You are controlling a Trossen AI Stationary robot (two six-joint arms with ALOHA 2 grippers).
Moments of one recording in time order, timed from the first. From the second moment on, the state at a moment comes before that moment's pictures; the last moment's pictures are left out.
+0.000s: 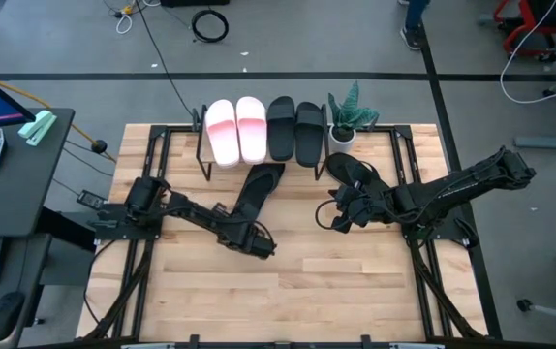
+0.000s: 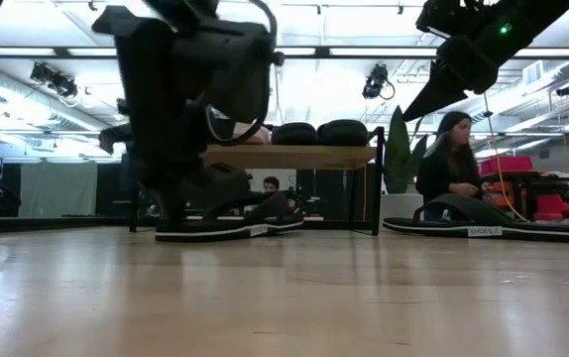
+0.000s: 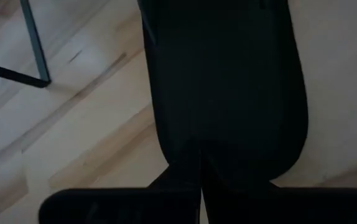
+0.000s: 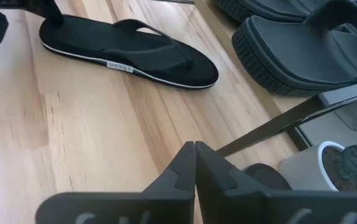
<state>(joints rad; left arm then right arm) -0.27 2.02 1.27 -1.01 -0.63 -1.30 0.22 1.16 0.71 -0.37 0.71 0.24</state>
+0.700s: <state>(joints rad) -0.26 2.02 1.26 -0.76 -0.62 -1.33 0.22 1.16 0.71 -0.37 0.71 0.24</state>
